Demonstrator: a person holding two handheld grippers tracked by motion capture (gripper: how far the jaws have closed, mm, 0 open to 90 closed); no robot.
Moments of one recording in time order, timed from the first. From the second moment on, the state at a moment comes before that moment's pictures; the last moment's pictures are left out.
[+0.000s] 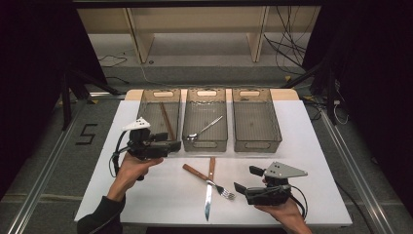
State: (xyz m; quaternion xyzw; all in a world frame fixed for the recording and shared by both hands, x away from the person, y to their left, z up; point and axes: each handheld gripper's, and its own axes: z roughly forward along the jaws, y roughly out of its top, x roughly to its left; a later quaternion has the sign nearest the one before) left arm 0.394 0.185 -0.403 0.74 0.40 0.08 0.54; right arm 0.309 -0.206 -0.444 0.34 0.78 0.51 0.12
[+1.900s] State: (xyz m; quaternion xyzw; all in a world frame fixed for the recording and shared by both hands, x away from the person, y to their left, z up) left arm 0.330 0.194 -0.471 0.77 0.38 0.14 0.50; right arm 0.348 -0.138 -0.447 0.30 0.85 0.44 0.09
